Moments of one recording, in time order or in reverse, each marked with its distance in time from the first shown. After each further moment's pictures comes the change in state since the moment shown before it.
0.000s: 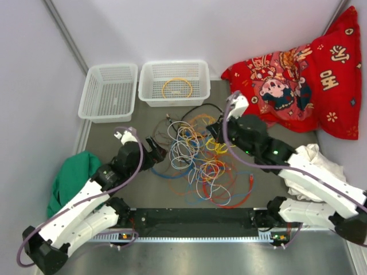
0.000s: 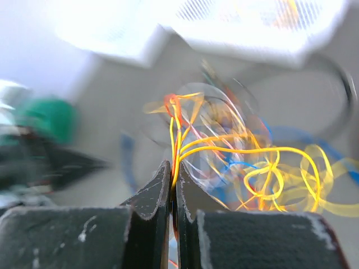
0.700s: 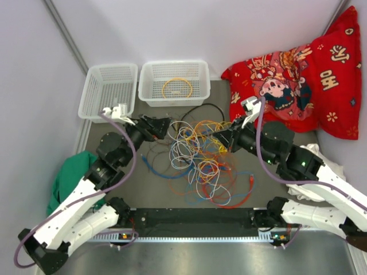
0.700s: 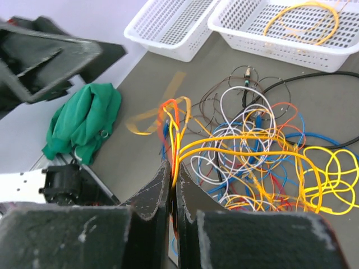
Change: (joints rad) left arm 0.000 -0.025 0.154 0.574 0.058 0.315; right arm 0.107 -0.216 0.114 -0.156 -0.072 -0.022
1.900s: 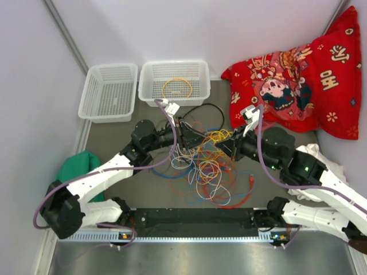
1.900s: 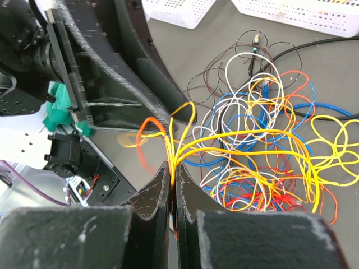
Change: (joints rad) left arm -0.077 0.451 0.004 0.454 0.719 -0.100; right arm 0.000 -0.074 -0.069 -0.076 -0.072 0.016
